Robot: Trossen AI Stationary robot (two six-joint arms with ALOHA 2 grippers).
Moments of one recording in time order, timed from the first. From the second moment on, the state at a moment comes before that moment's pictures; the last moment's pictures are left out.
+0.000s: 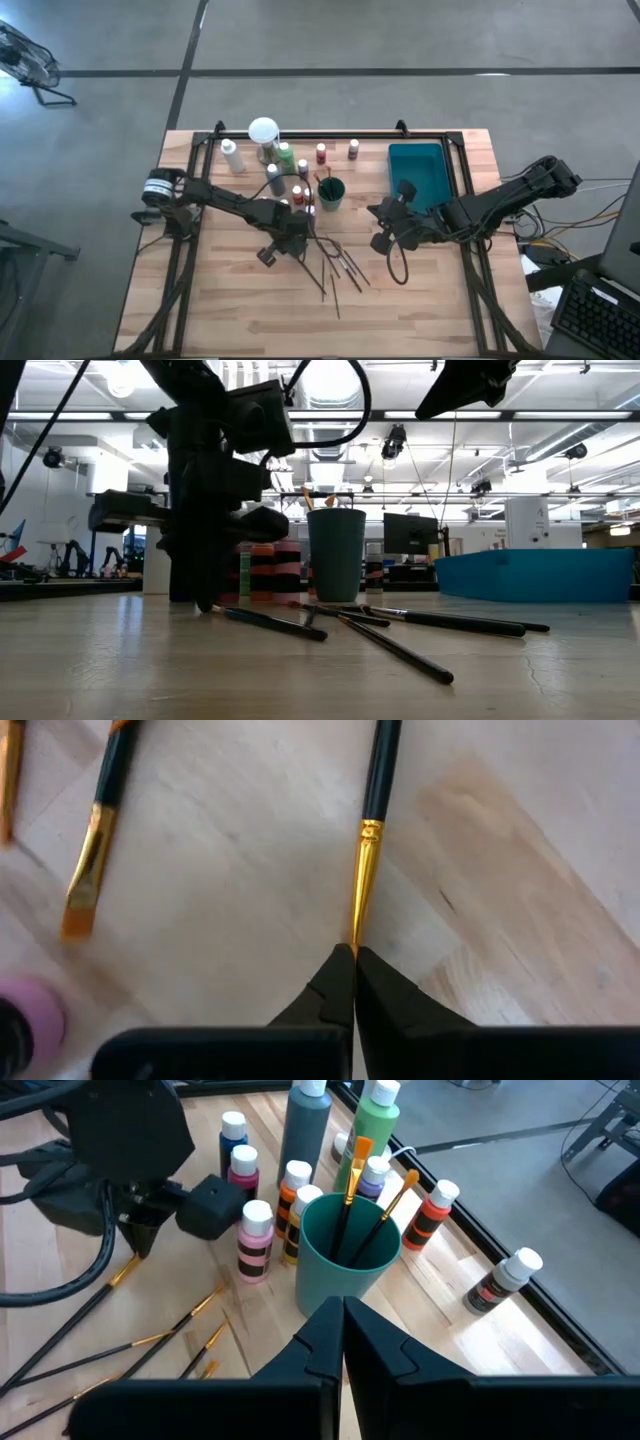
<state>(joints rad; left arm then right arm) -0.08 1.75 1.04 -0.60 0.13 0.65 0.35 1.28 1.02 -0.54 0.76 0.46</state>
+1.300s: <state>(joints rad) -0.08 1.59 1.45 -1.16 -0.44 0.62 0.34 1.40 1.00 -0.27 0.54 0.40</state>
